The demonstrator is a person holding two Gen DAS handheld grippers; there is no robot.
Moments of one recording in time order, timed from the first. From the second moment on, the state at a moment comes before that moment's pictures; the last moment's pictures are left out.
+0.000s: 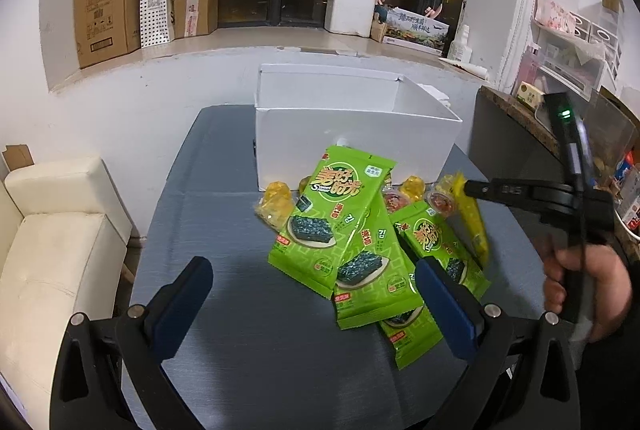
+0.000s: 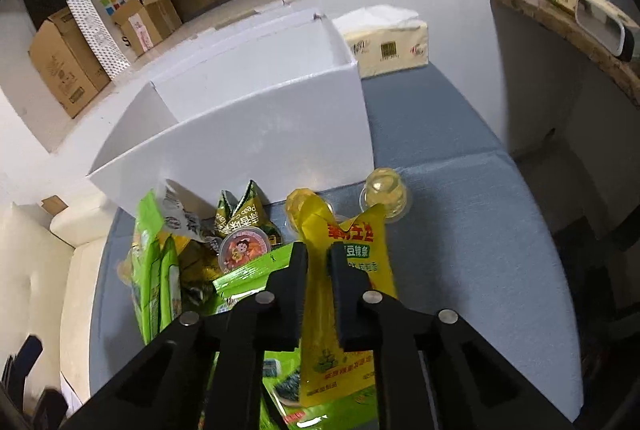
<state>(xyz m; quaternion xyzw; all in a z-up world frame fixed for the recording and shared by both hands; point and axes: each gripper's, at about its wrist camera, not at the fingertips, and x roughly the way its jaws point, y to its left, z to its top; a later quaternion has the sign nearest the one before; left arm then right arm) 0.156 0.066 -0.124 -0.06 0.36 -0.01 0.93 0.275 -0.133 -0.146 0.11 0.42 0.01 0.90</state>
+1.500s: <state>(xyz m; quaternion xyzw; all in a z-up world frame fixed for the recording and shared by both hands) 0.281 0.048 -0.164 -0.02 0.39 -0.10 0.92 0.192 -0.128 -0.089 0.06 0.33 0.12 0.94</state>
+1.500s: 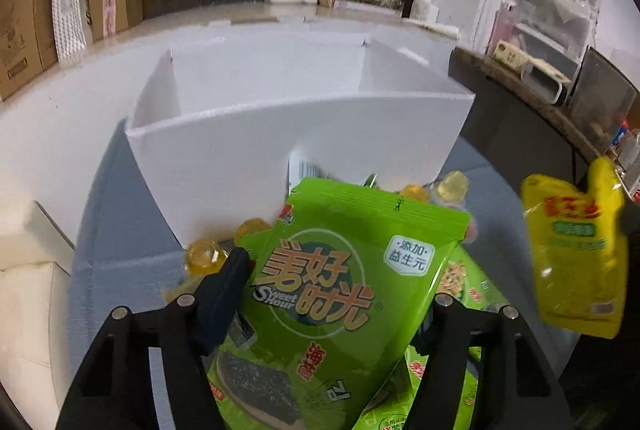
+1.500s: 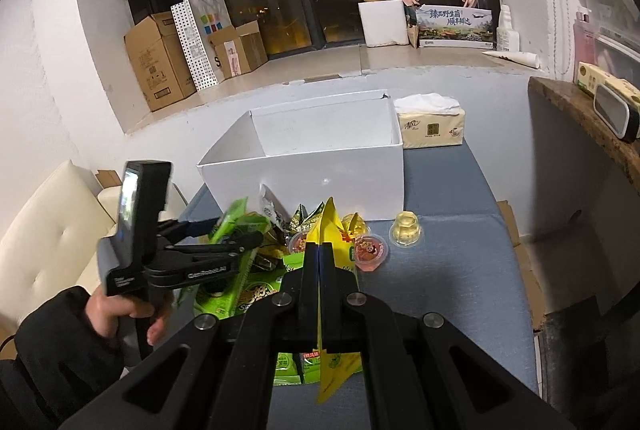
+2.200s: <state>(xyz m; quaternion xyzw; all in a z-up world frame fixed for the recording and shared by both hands) 0.232 0.054 -0.083 -0.03 0.30 -0.09 0.95 0.207 -0.109 -0.079 0.03 0.31 0.14 0.94</state>
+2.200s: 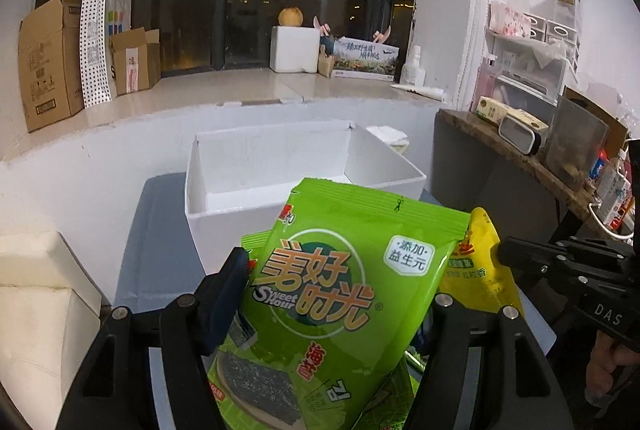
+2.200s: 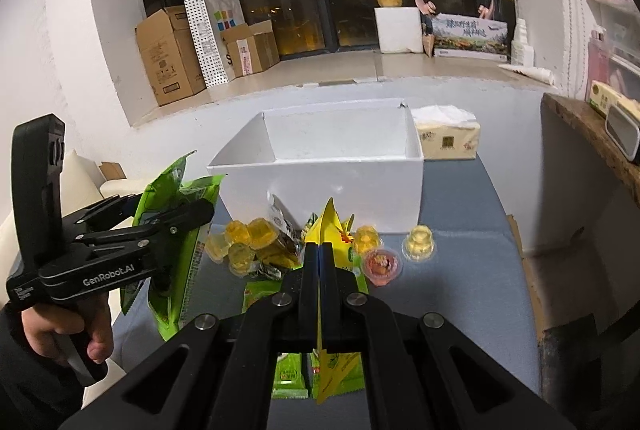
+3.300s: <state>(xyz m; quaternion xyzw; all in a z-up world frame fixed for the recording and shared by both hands) 0.362 0.066 -0.032 -0.02 0.31 -0.06 0.95 0.336 -0.112 -0.018 0.04 0.28 0.18 0.94</state>
